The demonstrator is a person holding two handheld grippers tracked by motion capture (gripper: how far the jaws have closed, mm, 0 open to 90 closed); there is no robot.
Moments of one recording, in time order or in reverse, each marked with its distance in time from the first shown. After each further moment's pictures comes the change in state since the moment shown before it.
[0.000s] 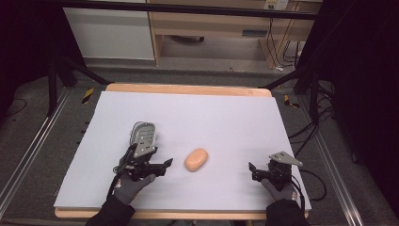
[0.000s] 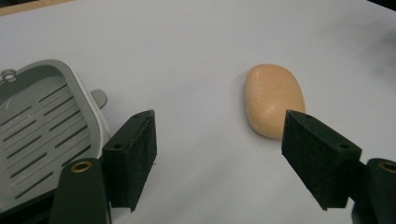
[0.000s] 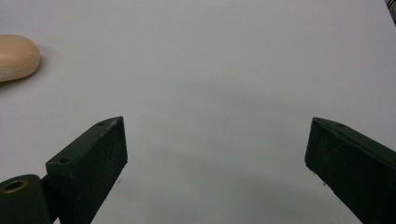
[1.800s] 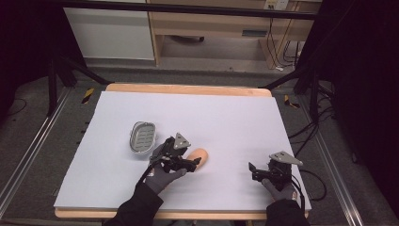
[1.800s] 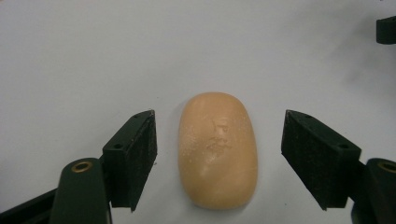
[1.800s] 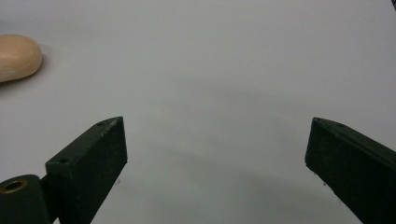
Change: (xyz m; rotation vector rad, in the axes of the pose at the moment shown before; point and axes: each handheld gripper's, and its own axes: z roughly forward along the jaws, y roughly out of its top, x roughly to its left) left arm -0.048 0.037 0.068 0.097 -0.084 0.080; right arm -0.001 0.001 0.000 0.008 0.007 0.008
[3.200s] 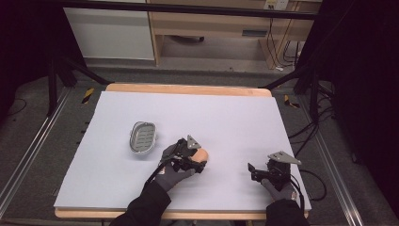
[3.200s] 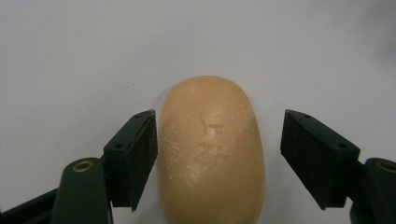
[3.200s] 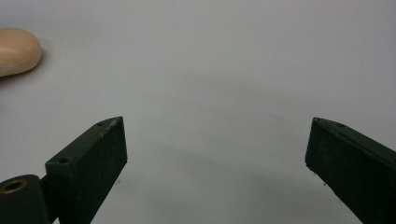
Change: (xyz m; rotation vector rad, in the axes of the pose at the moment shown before) left arm -0.006 0.000 0.038 0.119 0.005 0.030; right arm 0.002 0.000 0.002 0.022 0.007 0.002
